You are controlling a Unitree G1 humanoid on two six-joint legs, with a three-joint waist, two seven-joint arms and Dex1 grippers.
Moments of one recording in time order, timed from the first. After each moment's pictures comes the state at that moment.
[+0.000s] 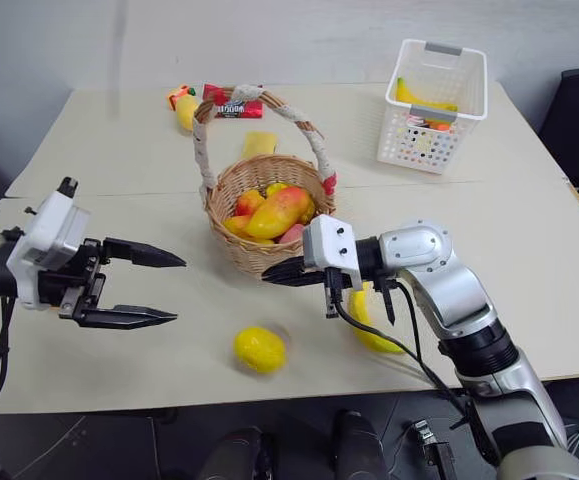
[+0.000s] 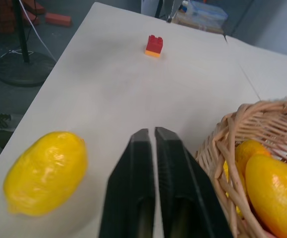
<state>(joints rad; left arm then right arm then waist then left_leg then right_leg) -0.34 1.14 0.24 -0.39 -0.78 0.66 -1.22 -0.68 -0.57 0.28 -0.19 0.33 0.31 1.21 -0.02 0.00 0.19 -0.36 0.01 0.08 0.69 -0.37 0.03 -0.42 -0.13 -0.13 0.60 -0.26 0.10</state>
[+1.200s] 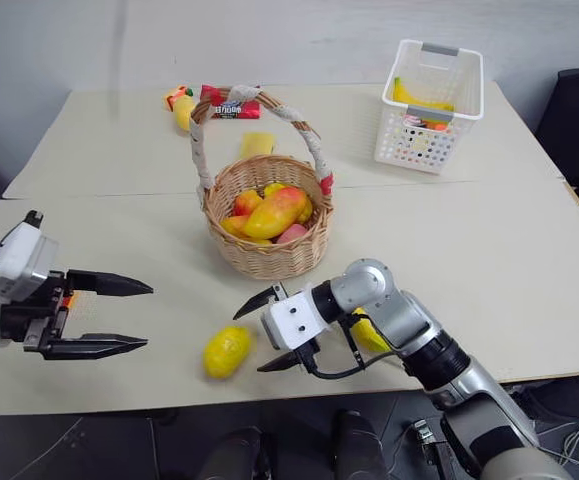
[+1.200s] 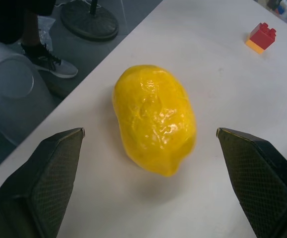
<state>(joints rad) -0.02 1.16 0.54 -0.50 -0.79 0.76 -1.23 -0.66 -0.42 0.53 -0.01 0.03 -0.15 1.32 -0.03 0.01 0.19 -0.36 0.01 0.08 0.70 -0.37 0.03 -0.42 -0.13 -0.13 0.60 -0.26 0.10</state>
